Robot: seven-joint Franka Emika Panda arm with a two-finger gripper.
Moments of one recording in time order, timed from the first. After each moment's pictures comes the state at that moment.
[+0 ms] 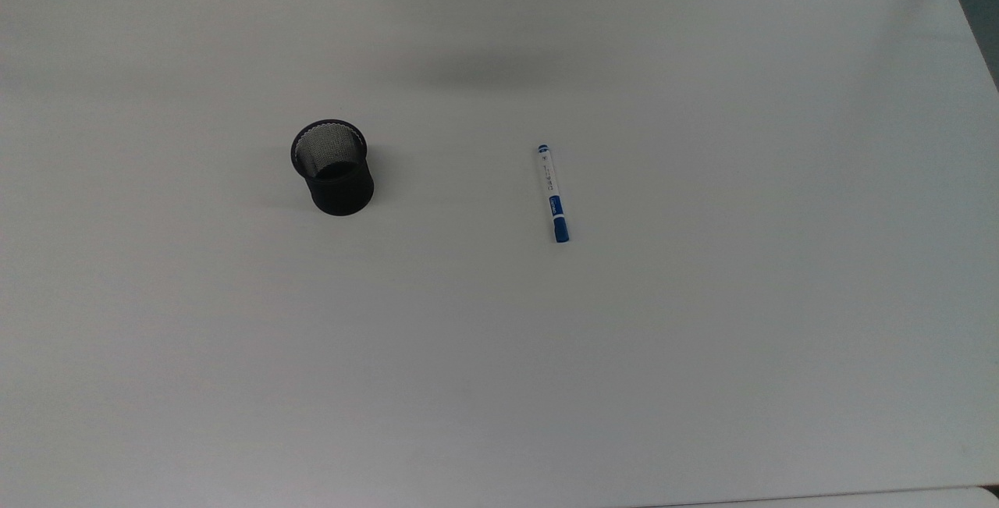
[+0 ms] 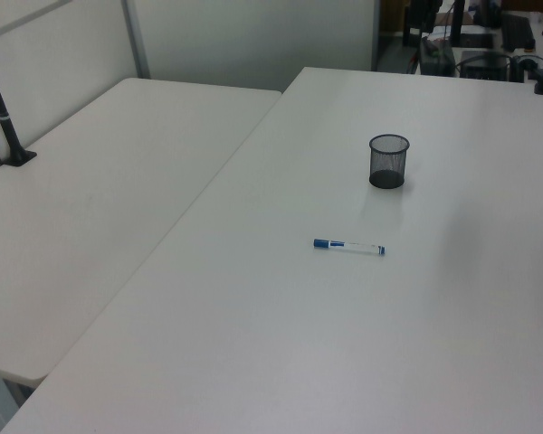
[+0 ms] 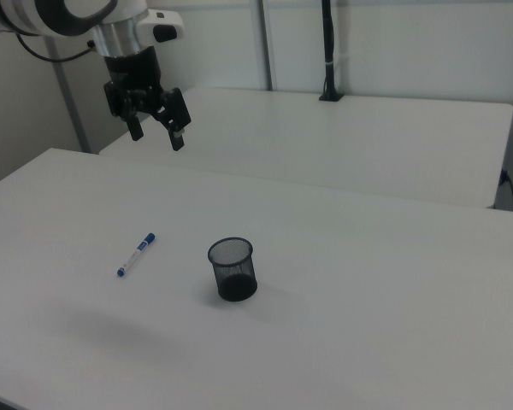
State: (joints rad) arm -0.01 -0.04 -0.04 -1.58 0.01 1.63 -0.01
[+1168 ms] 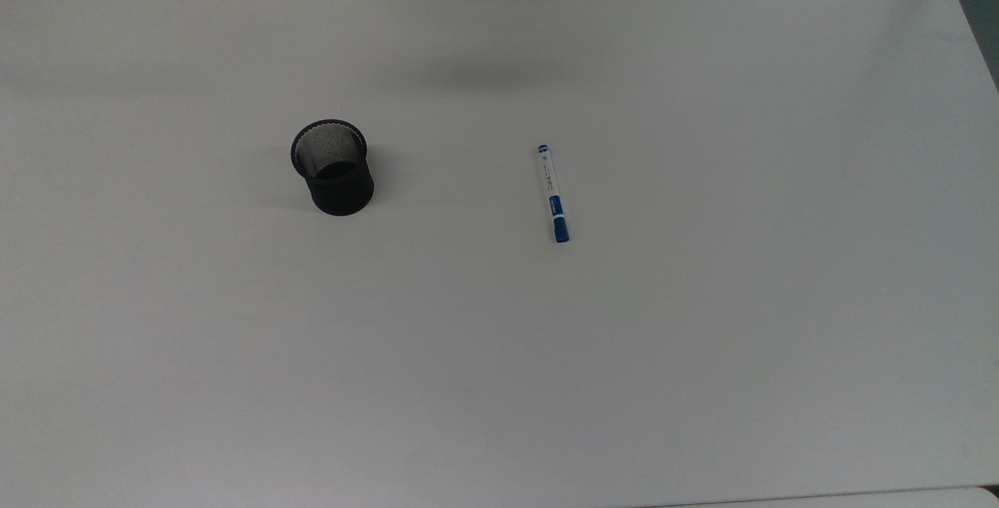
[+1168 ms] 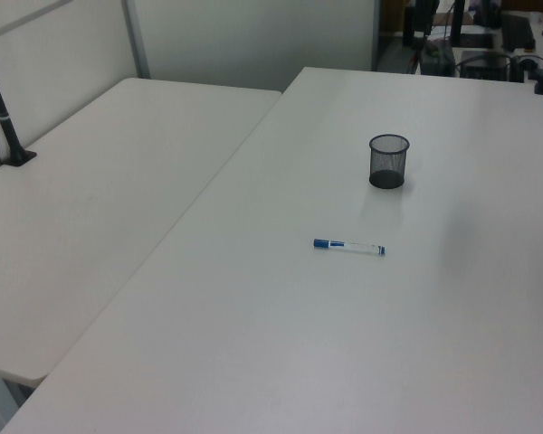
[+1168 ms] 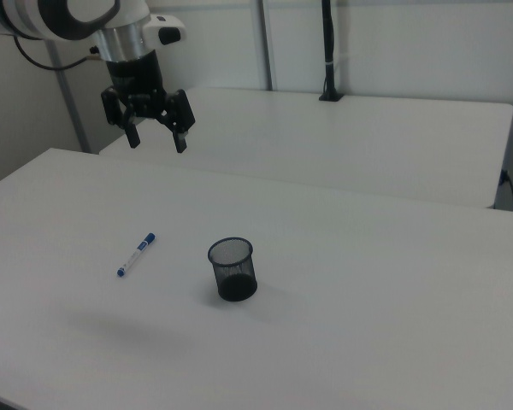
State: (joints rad) arm -0.01 -0.04 -0.04 -1.59 0.01 1.62 -0.18
